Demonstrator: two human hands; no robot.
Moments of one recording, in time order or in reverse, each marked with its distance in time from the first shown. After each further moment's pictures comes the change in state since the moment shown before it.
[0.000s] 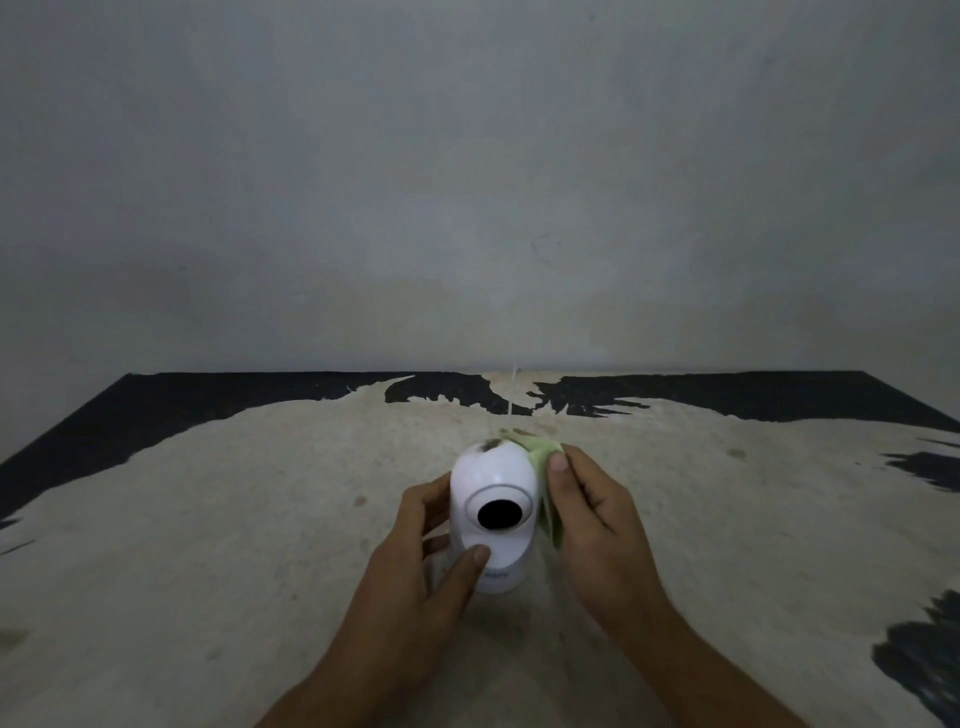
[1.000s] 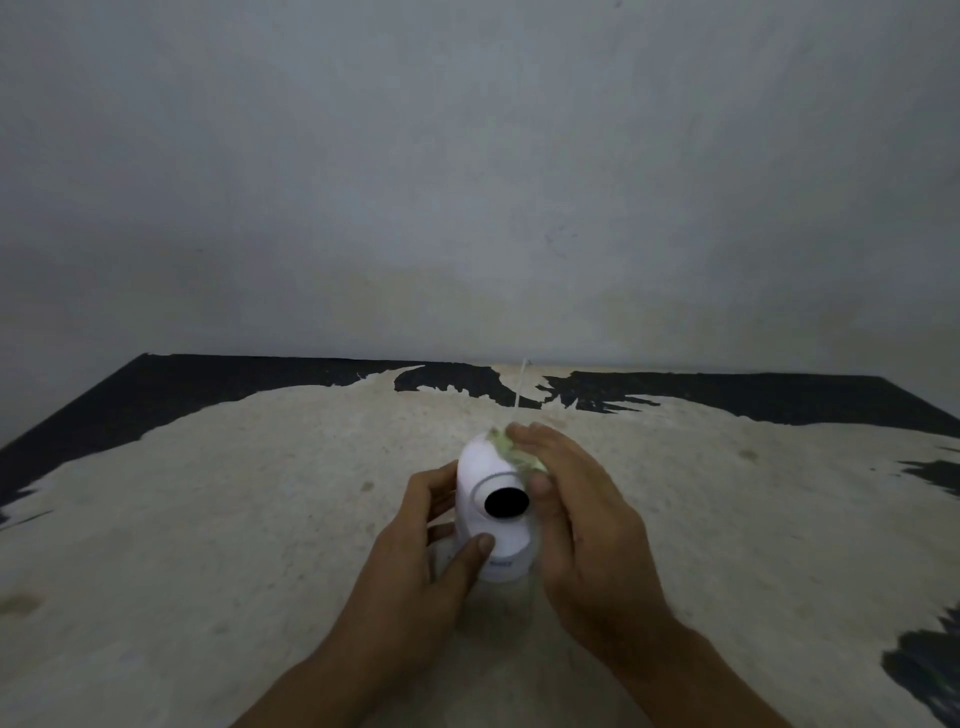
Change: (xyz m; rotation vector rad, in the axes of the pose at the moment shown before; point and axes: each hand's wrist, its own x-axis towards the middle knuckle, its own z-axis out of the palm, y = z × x) left_hand -0.001 0.005 0.000 0.040 0.006 0.001; right_hand -0.011 0.001 0.003 -0.530 0.007 -0.469
